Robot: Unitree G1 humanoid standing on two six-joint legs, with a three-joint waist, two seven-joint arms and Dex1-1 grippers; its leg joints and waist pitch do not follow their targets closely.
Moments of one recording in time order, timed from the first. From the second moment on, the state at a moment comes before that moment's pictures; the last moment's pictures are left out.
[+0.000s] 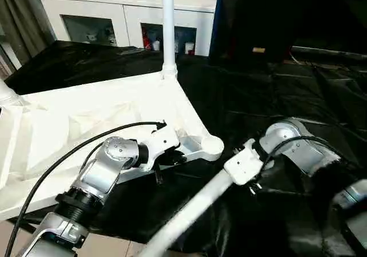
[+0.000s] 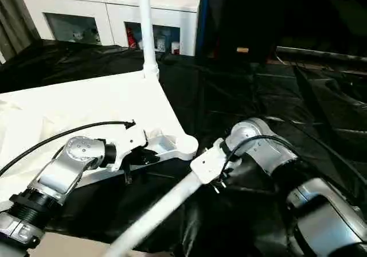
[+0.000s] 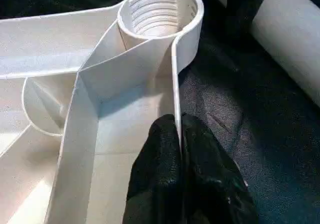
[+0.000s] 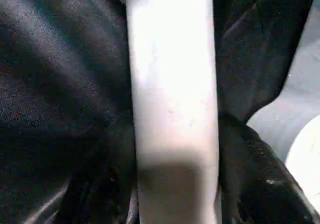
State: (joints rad) left arm -0.50 0.37 -0.34 0.33 0.05 0.25 -0.98; right arm -0.74 -0.56 0.60 0.63 -0.36 -0.53 1.30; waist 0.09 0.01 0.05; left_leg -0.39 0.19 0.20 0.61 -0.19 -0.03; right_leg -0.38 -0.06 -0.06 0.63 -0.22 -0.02
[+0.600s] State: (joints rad) left arm -0.54 0.31 -0.17 0.27 -0.13 0.20 -0.96; right arm -0.69 -0.58 0.49 0.62 -0.14 -0.48 1.38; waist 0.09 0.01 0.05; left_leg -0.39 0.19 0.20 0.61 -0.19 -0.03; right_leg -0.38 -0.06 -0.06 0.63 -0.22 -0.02
